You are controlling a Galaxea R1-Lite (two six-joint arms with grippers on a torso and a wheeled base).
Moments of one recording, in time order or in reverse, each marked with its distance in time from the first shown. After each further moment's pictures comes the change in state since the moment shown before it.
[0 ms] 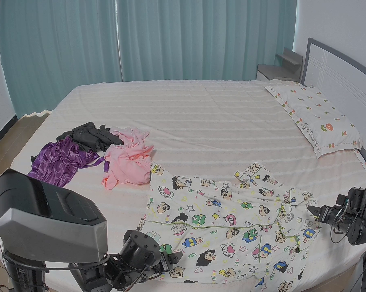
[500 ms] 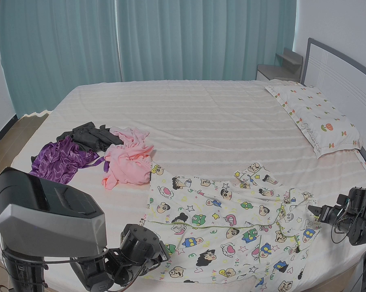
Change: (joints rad) left arm 0.034 -0.001 -0.027 0.000 0.101 -0.041; right arm 0.003 -0.021 0.015 0.000 -0.001 -0.003
